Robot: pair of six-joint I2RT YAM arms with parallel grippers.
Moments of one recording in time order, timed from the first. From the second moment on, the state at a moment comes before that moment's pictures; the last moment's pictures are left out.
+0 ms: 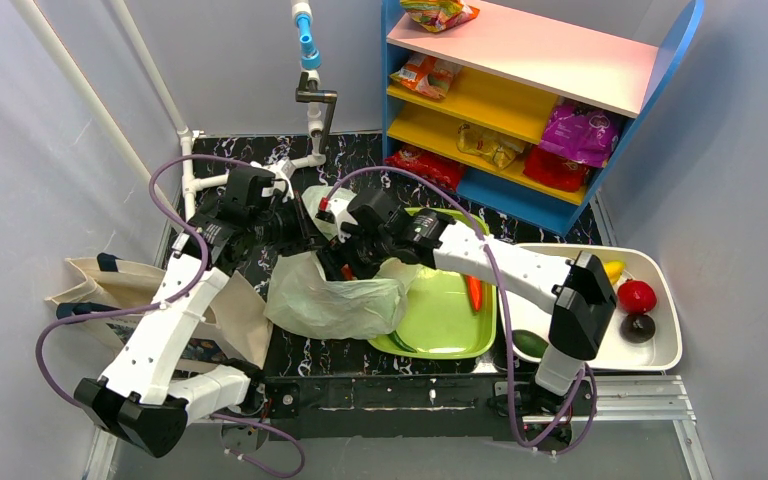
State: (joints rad) left arm -0.41 1.11 1.28 -0.95 0.28 -0.63; right arm 1.04 1.70 1.51 -0.59 -0.36 0.26
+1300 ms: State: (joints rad) left arm -0.41 1.11 1.22 -0.98 0.29 -0.58; right arm 1.05 1.22 1.14 -0.40 0.07 0.13
